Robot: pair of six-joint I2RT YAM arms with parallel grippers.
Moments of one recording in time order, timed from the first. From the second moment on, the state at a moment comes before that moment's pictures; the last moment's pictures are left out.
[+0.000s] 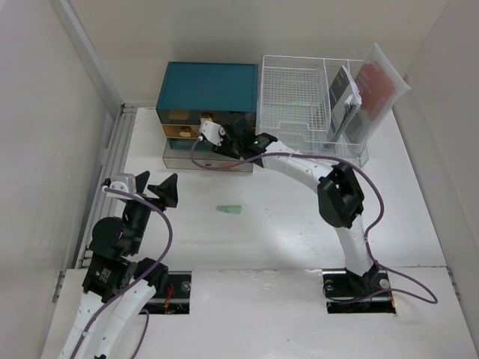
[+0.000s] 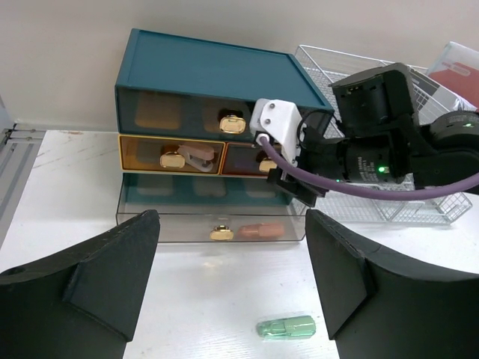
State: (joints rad) left arm -0.42 0.23 0.63 -0.25 -0.20 -0.19; right arm 0.79 2.15 1.87 -0.34 0.26 -0.70
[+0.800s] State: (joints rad) left arm -0.42 0.22 0.63 -0.25 -0.20 -0.19; right arm 0.87 1.99 1.49 -0.64 -0.51 -0.79
